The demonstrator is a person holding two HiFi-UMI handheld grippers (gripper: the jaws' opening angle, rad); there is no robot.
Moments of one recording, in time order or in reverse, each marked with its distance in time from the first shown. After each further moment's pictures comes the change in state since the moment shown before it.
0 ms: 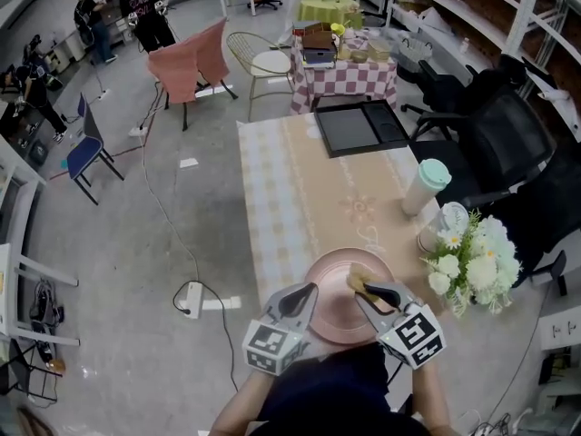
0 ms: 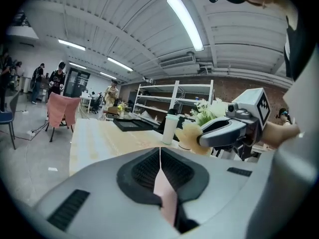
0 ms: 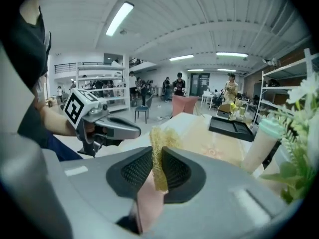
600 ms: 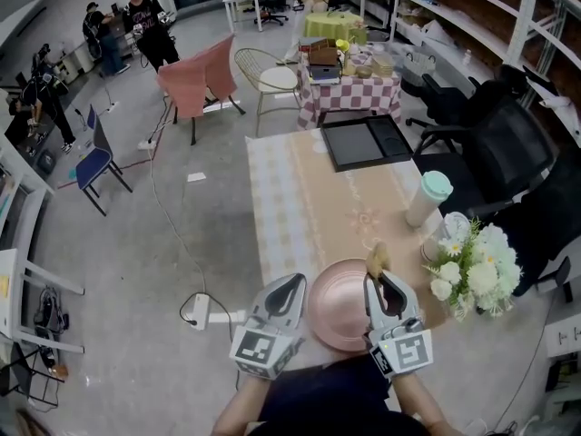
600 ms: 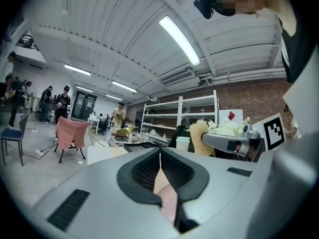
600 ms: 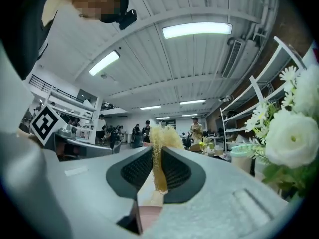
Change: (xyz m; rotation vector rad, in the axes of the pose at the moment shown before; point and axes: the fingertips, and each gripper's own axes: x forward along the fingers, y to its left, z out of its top) left arm -0.032 0.025 0.076 0.083 -0.215 0.106; right arm -0.030 -0.031 0.075 0.094 -0.616 -0.375
